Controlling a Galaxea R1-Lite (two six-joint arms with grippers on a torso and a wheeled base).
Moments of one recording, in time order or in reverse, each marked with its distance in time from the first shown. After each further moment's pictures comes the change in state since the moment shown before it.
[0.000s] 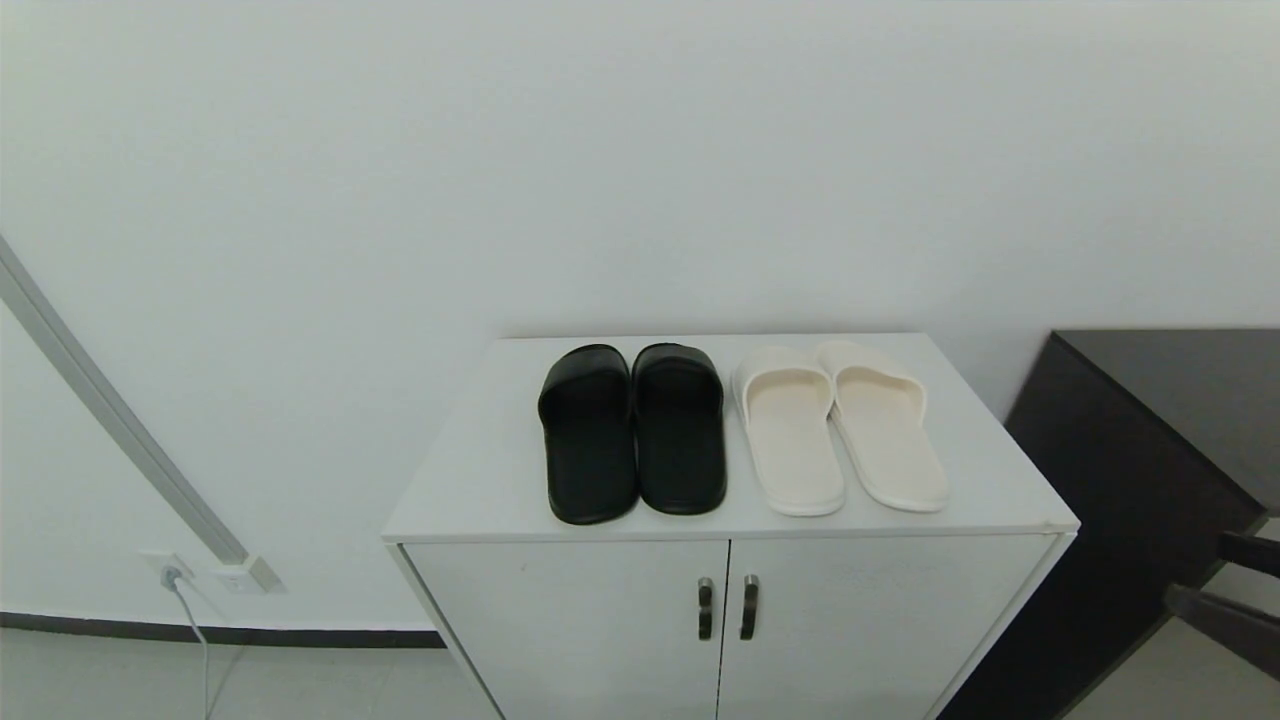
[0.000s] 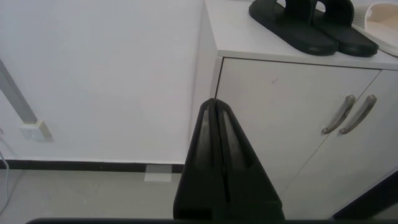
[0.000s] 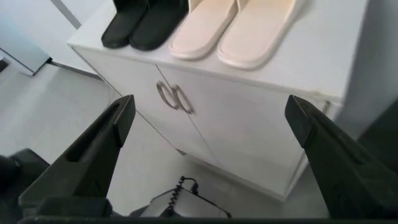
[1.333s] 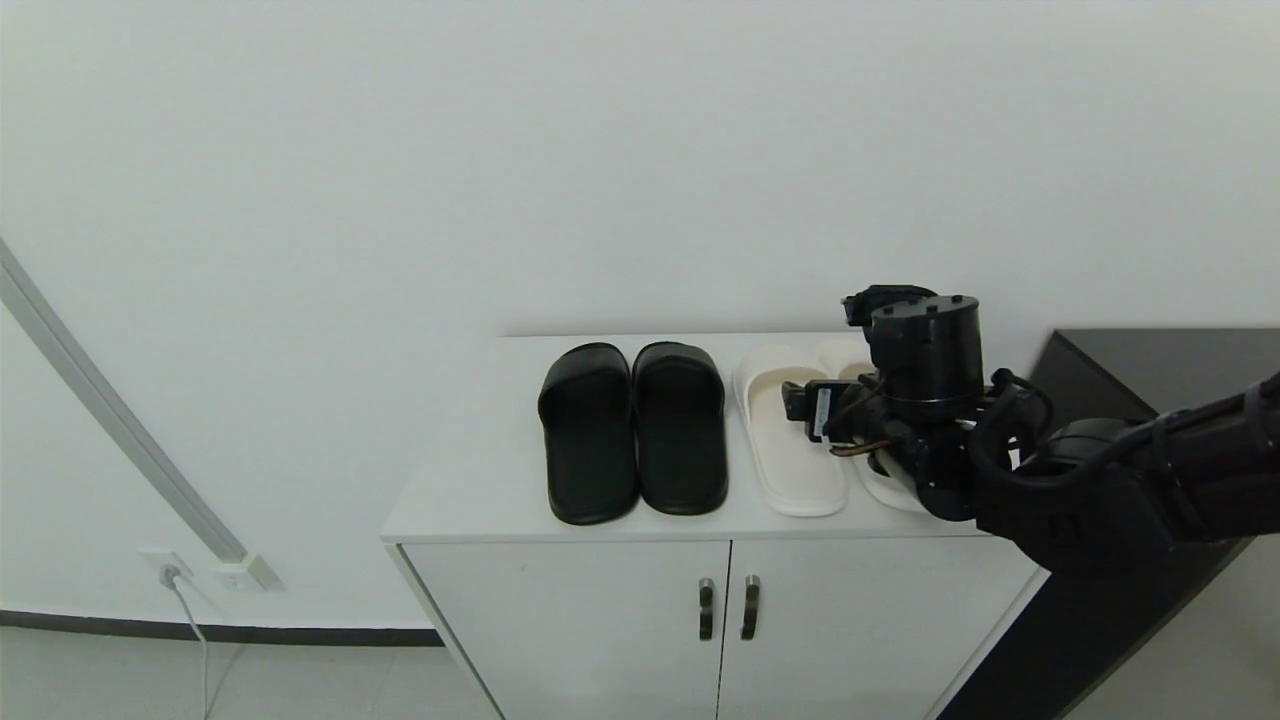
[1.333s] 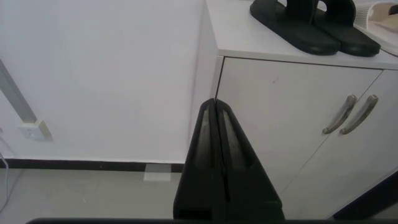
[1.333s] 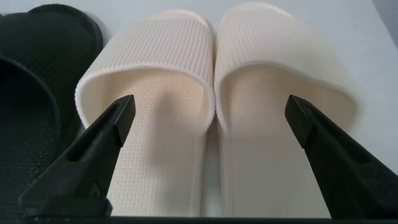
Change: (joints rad) left arm 0.000 0.000 0.000 0.000 -0.001 -0.002; right arm 0.131 1.012 -0.654 -0.348 -0.610 0.025
